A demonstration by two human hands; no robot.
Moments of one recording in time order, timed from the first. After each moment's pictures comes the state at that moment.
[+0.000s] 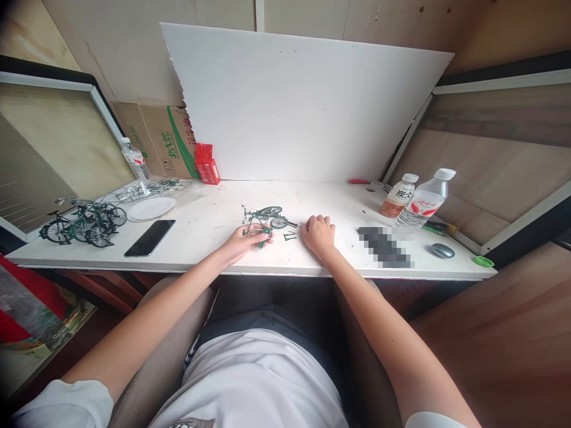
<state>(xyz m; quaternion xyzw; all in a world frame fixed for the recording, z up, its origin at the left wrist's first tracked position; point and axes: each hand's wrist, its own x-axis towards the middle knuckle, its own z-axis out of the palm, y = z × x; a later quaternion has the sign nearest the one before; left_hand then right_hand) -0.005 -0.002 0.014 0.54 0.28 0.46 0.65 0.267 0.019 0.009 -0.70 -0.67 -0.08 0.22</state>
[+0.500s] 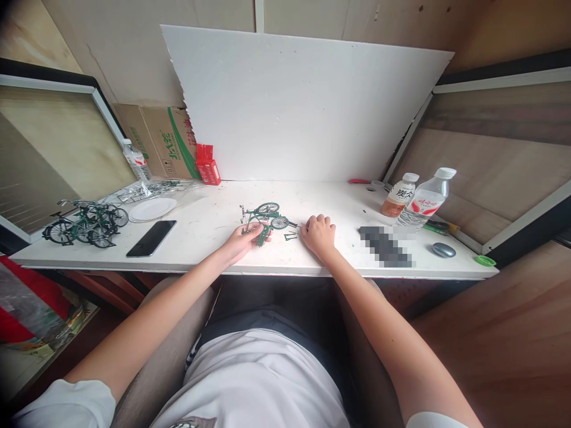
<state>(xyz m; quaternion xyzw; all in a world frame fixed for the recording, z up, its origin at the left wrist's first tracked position) -0.003 0.000 0.016 0.49 0.27 0.48 0.67 0.261 0.013 0.013 -0.72 -0.67 -0.08 0.19</state>
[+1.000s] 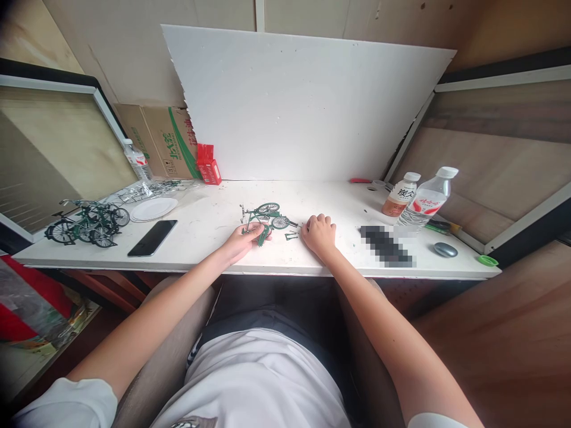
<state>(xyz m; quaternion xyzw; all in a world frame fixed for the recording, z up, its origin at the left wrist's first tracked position) -0.004 0.000 0.015 0.48 0.27 0.49 0.67 0.260 0.013 0.015 -0.72 -0.66 -0.08 0.16</state>
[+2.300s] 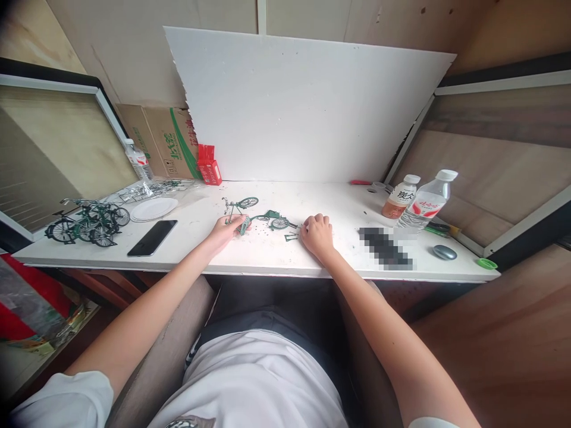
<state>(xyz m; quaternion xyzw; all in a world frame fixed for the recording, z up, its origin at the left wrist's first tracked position) -0.049 0.027 0.031 0.51 0.39 0.54 0.55 0.259 0.012 0.016 -0.69 -0.69 -0.06 0.21</state>
